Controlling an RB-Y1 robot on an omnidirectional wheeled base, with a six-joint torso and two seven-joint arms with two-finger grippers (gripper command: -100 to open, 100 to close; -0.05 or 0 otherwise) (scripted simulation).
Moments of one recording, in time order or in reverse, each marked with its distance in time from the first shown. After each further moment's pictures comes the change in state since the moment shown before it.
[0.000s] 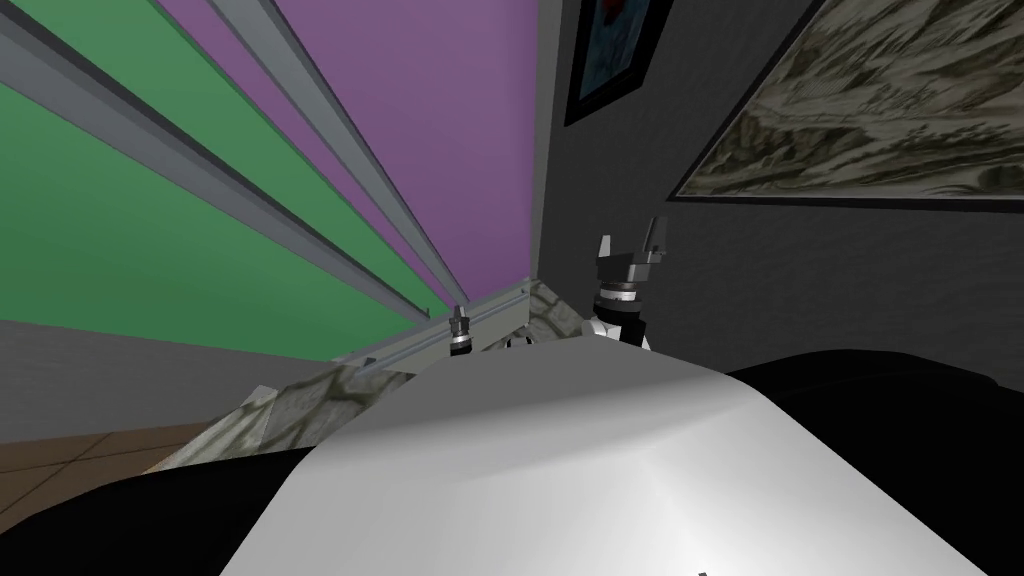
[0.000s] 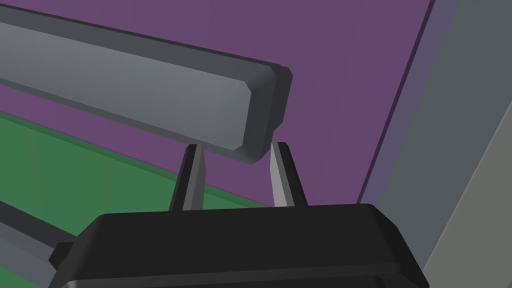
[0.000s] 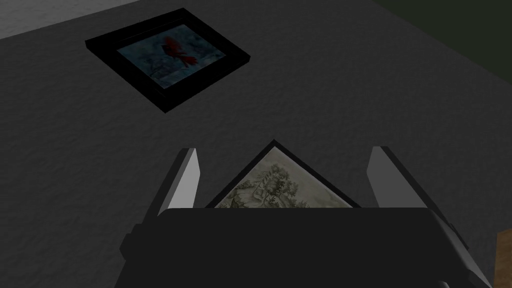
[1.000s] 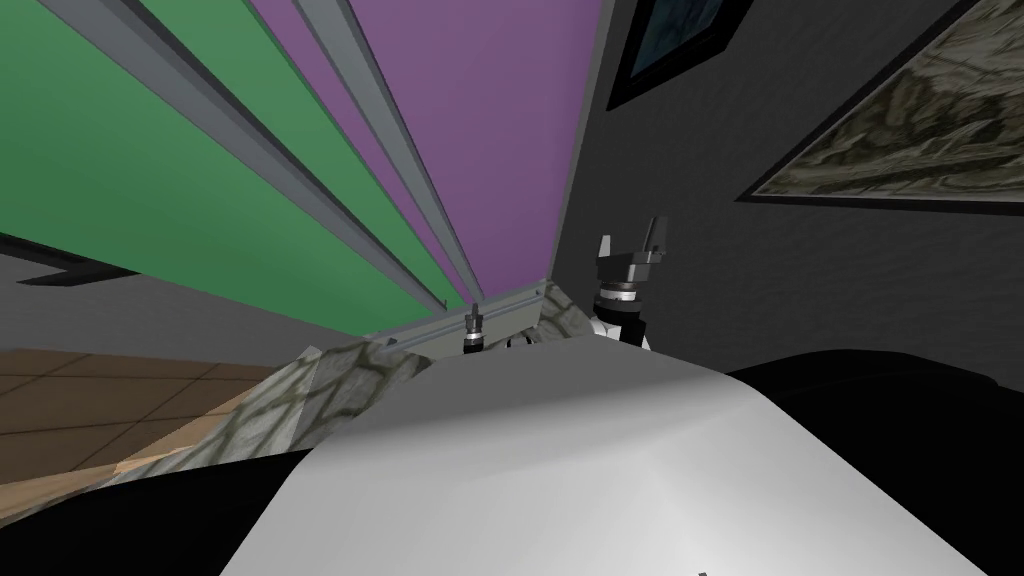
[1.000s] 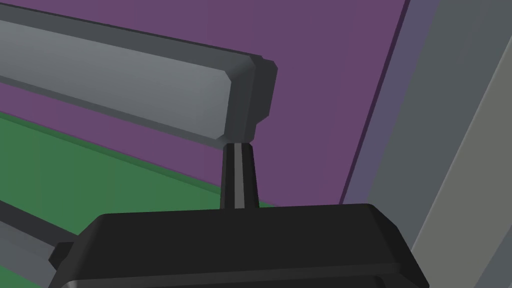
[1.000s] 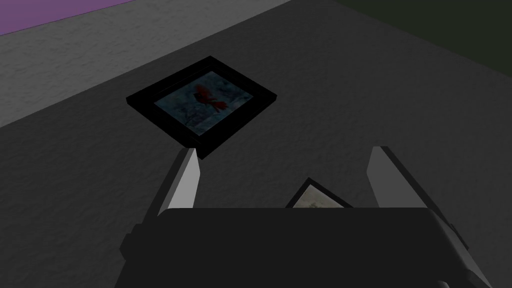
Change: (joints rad) left arm -0.047 0.063 -0.239 0.069 0.131 -0.038 -0.134; right arm 0.000 0.000 0.000 0.000 0.000 0.000 0.000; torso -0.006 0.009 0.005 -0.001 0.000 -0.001
